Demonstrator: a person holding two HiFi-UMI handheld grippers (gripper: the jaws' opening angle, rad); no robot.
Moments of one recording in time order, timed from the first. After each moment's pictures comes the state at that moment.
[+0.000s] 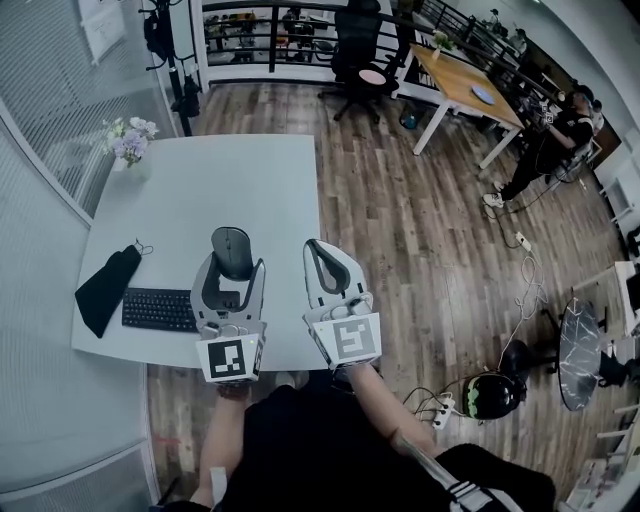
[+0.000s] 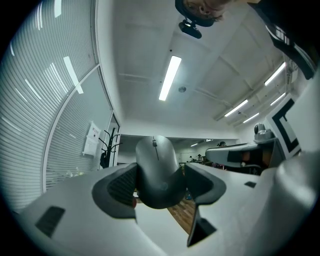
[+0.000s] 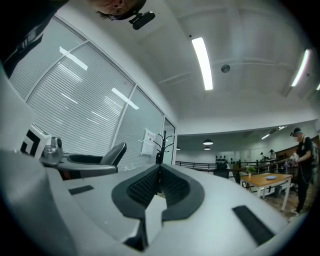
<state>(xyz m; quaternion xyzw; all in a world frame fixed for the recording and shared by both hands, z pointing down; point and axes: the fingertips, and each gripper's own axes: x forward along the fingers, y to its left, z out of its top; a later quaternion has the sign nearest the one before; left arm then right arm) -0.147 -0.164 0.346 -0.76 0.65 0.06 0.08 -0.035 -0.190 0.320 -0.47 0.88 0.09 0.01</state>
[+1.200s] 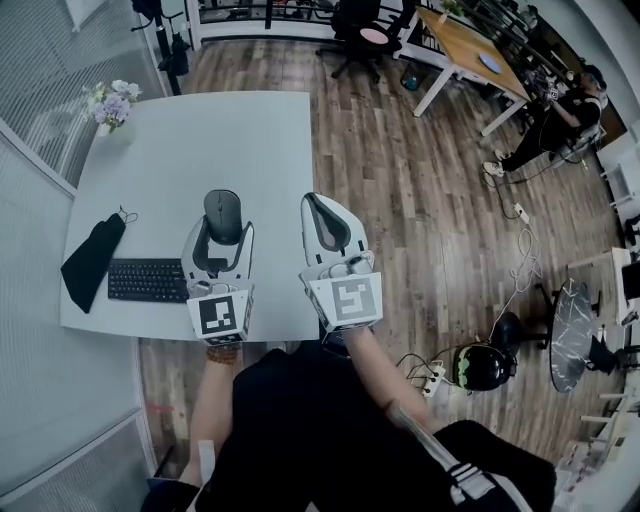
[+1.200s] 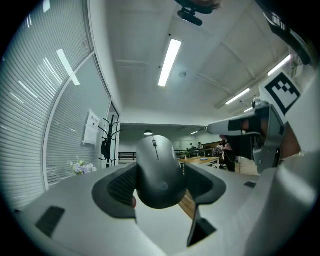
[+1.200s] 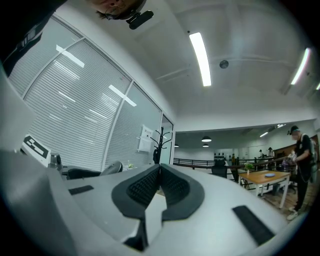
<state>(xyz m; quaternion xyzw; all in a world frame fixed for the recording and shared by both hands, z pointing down) -0.151 -0.204 0.404 -0.75 0.66 0.00 0.03 -0.026 -0.227 0.331 -0.47 0.88 0.08 0.00</state>
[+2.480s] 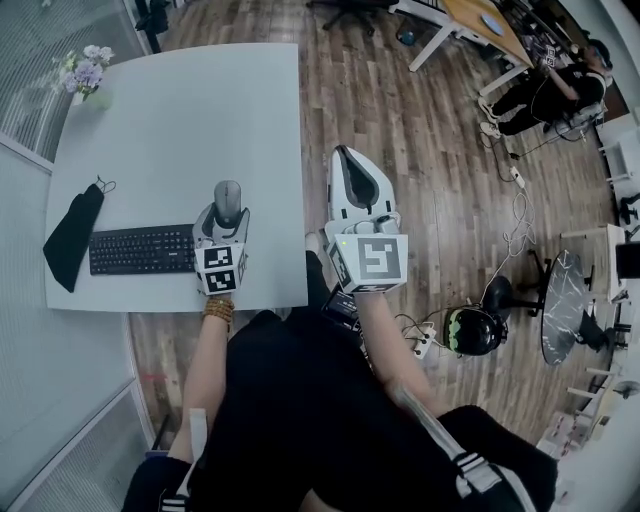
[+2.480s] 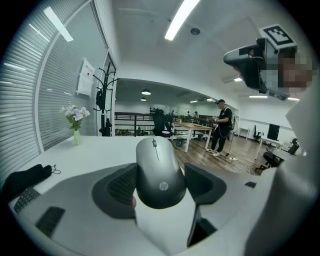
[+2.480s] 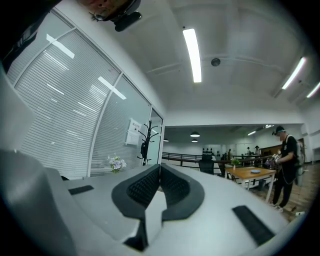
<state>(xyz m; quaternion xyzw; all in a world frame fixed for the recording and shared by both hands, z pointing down) -0.132 -0.234 0.623 -0.76 0.61 -0.15 -0.16 0.038 -0.265 0.357 -0.52 0.85 0.06 -0.02</state>
